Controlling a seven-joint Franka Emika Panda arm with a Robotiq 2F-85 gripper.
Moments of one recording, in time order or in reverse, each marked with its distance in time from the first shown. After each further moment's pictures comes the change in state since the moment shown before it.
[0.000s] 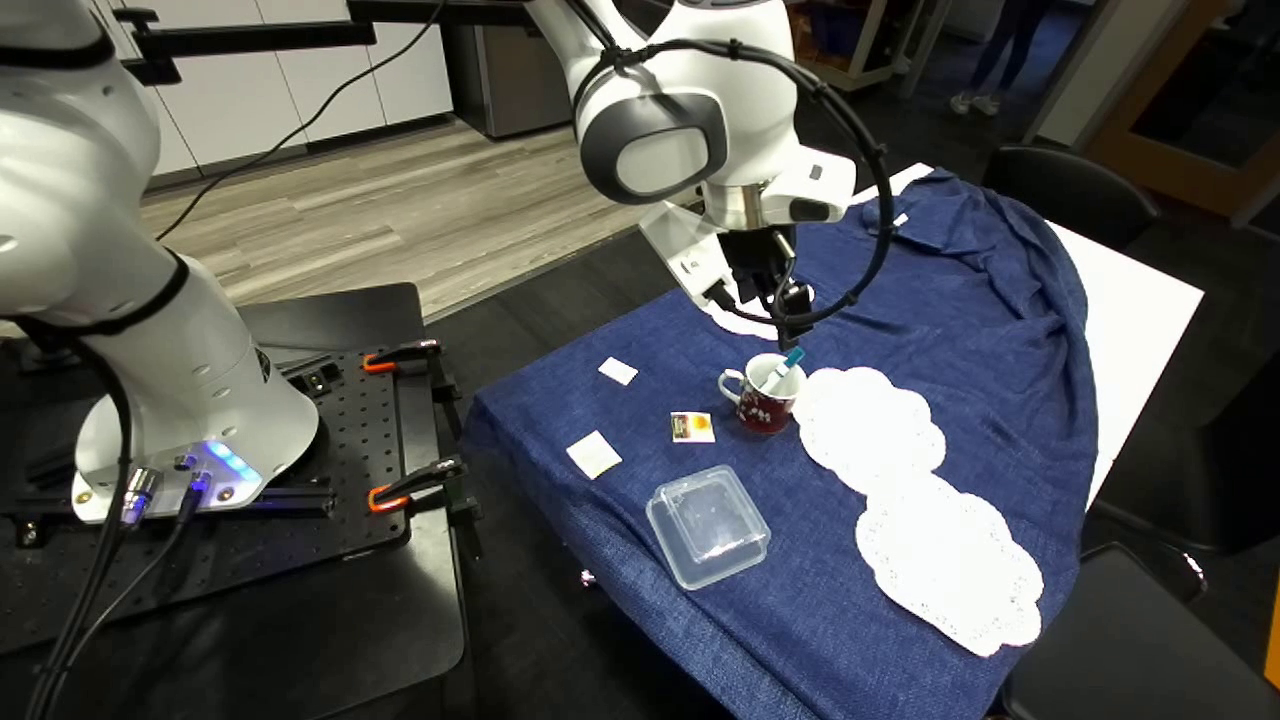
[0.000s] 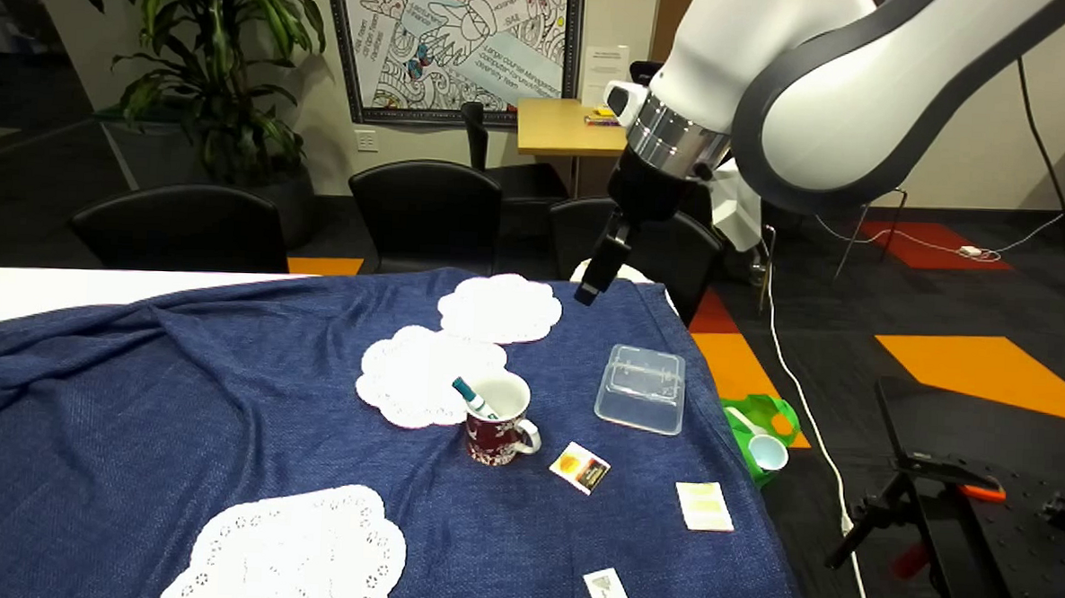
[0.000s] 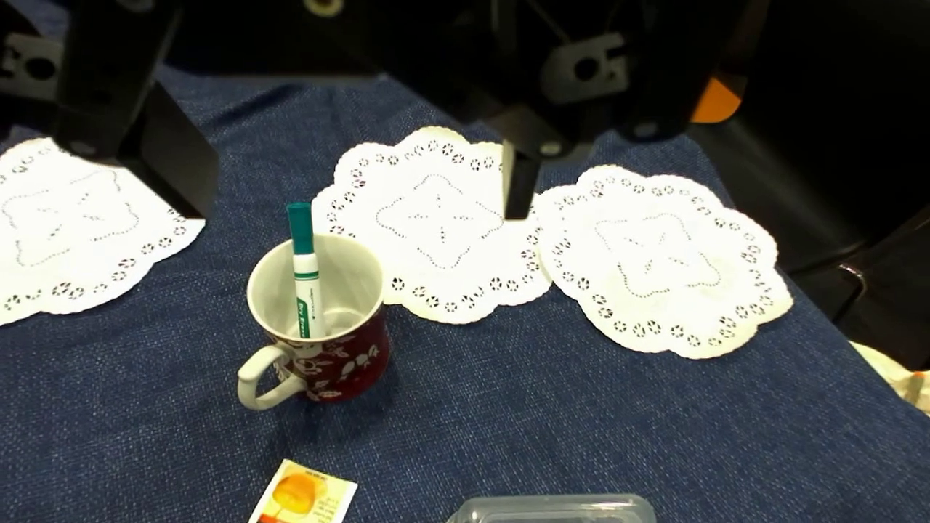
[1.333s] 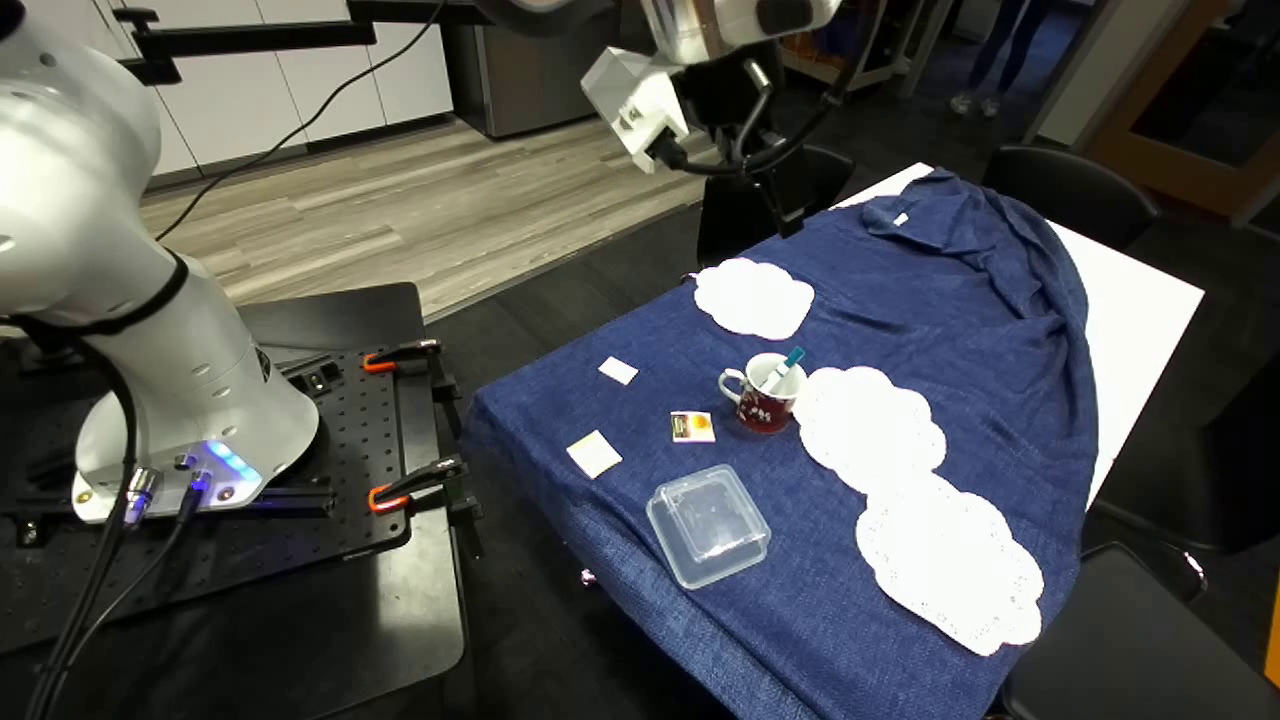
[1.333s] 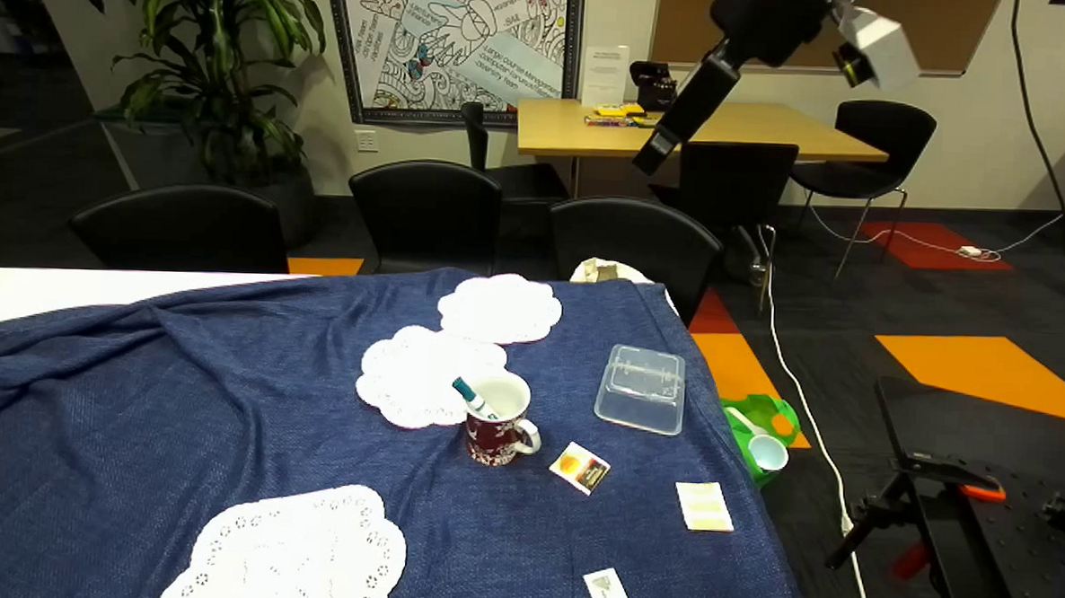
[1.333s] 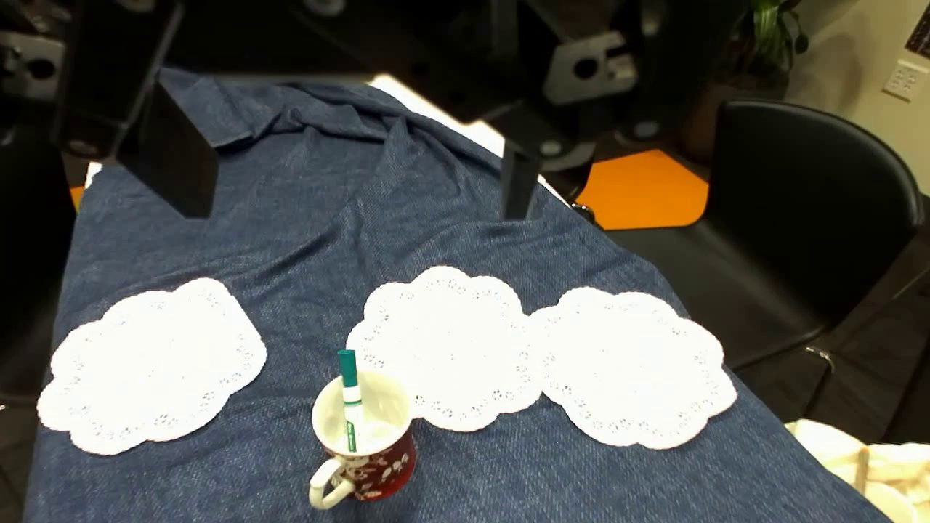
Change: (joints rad) arm 0.000 -0.446 -0.020 -0.150 -0.010 -0.138 0.012
